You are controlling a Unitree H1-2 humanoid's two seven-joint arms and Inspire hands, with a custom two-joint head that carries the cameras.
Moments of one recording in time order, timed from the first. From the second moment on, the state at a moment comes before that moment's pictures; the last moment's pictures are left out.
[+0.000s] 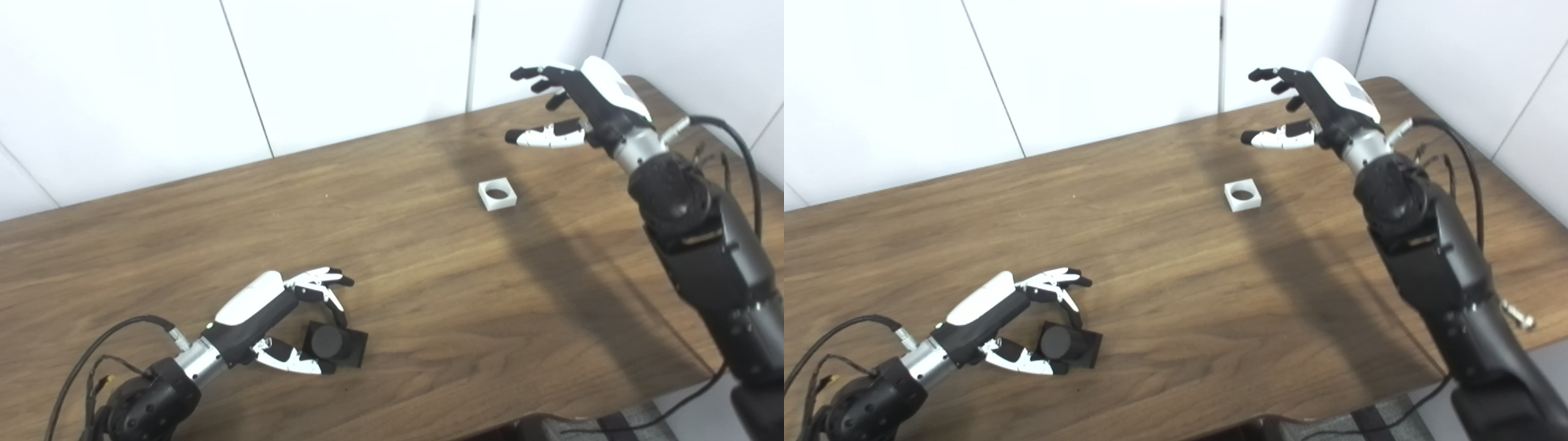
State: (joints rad) left arm -0.33 0.40 -0.39 0.13 0.34 -0.41 -0.43; right arm -0.39 -0.63 -0.02 -0.14 -0.48 0.30 0.24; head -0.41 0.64
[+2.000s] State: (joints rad) left arm -0.33 0.41 -0.43 0.09 0.45 -0.37 -0.37; right arm -0.60 -0.76 0.33 0.10 -0.59 0.18 0.64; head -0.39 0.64
